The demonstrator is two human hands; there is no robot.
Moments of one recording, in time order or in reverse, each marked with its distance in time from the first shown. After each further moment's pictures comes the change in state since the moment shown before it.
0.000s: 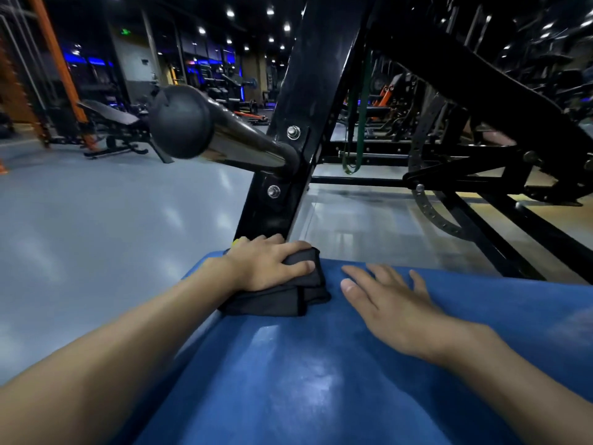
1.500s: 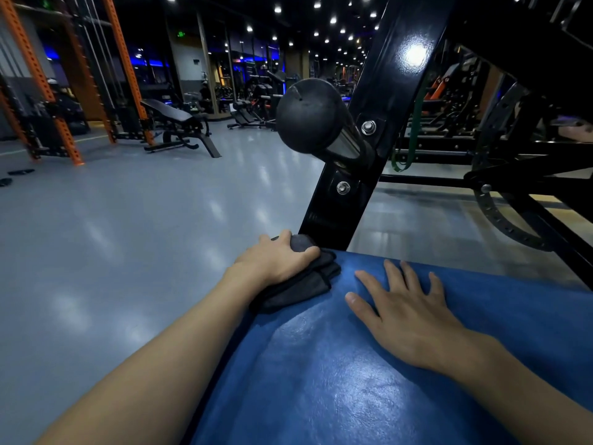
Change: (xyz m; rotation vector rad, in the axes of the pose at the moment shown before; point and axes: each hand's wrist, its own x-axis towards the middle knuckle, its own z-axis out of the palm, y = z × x) left_hand -0.034 -0.075 0.012 -0.282 0.103 -0.503; right_hand 0.020 -0.079 0.028 -0.221 -0.024 -0.053
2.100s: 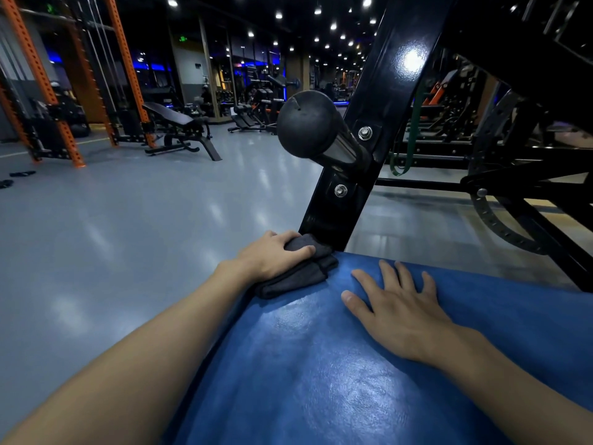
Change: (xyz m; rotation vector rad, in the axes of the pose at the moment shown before) left_hand 0.003 -0.012 -0.008 -0.129 -0.069 0.168; right_hand 0.001 0.000 -0.001 0.009 0.003 0.007
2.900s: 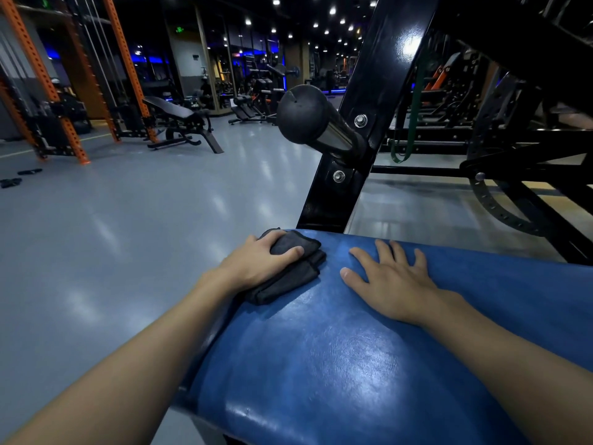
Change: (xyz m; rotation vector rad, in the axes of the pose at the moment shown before) left_hand -0.061 -0.015 0.002 -0.071 0.030 -0.072; right_hand -0.002 0.002 0.000 0.022 0.013 -0.006
